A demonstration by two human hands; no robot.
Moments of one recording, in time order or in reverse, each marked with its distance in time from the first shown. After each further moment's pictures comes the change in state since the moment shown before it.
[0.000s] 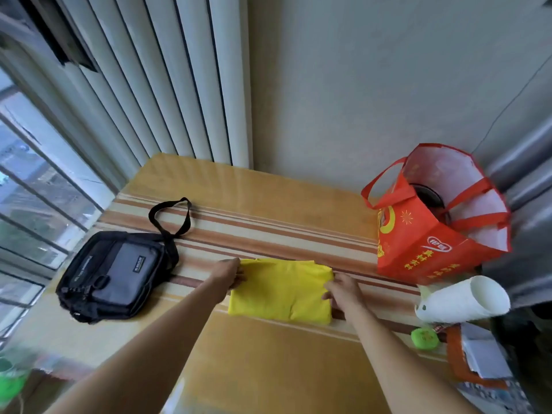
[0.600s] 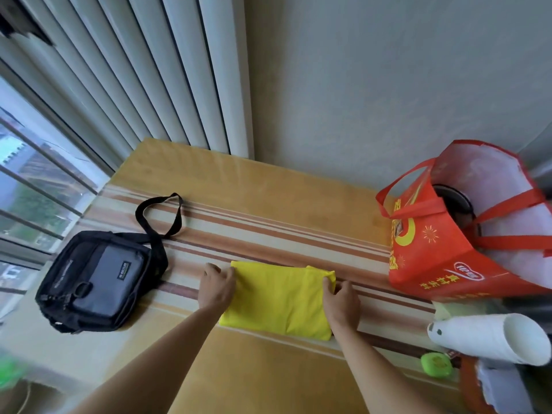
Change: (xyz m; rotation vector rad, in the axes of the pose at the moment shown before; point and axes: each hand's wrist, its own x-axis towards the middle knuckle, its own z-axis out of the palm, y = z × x) left_hand 0.048 -0.027 0.014 0.443 0.347 0.107; right_hand 0.046 0.012 0.030 -0.343 0.361 -0.059
